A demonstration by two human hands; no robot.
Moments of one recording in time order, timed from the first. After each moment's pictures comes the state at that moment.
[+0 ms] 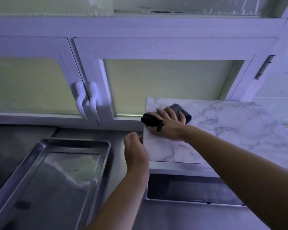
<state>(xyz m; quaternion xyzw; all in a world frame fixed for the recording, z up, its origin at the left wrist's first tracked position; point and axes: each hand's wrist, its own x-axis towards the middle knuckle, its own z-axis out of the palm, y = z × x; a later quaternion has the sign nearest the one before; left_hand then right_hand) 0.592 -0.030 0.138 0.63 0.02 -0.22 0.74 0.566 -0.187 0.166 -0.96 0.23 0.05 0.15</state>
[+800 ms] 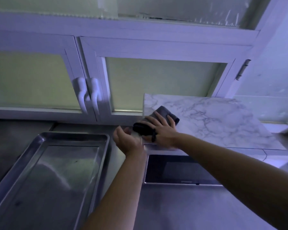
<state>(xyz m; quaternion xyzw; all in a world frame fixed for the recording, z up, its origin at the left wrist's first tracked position) 0.608 -0.010 0.154 0.45 0.20 -0.12 0.86 0.540 -0.119 0.160 -0.98 0.16 0.04 0.12</state>
